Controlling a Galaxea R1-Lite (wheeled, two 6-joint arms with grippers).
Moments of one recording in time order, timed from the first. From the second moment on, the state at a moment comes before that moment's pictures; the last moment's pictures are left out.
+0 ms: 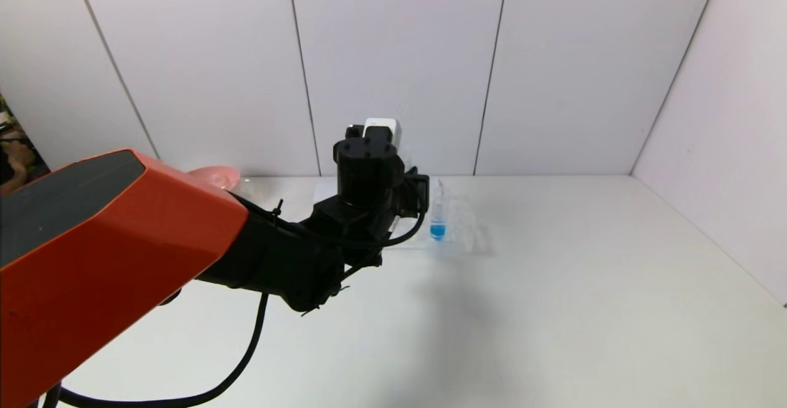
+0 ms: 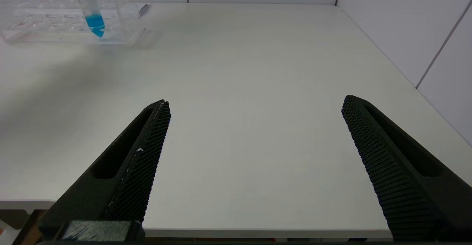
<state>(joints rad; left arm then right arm) -0.74 2.11 -1.23 -0.85 0.40 -0.14 0.00 0.00 0.00 0.00 0.00 0.00</state>
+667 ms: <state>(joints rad) -0.73 2.02 -1.21 -0.83 0.41 -0.10 0.00 0.00 0.00 0.00 0.00 0.00</state>
